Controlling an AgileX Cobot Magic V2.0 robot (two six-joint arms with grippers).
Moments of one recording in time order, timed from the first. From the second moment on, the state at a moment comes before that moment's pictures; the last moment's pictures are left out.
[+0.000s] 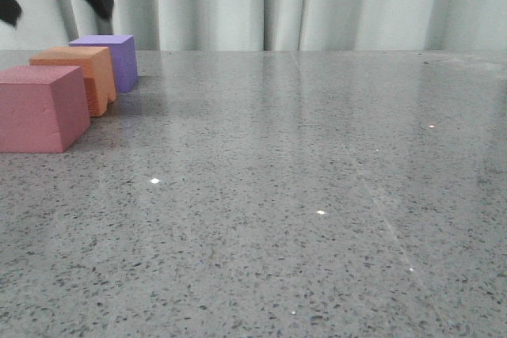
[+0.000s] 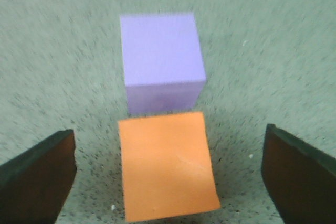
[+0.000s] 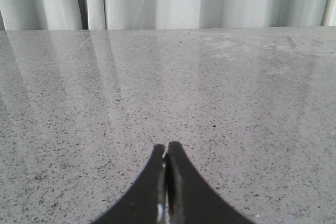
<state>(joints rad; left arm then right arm) -0.36 1.45 -1.19 0.33 0.53 -0.55 0.04 -0.01 0.03 -0.04 0.12 0.10</state>
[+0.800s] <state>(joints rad) -0.36 0.58 -0.56 0.47 0.48 -0.55 0.04 -0.01 0.03 -0.04 0.12 0.10</state>
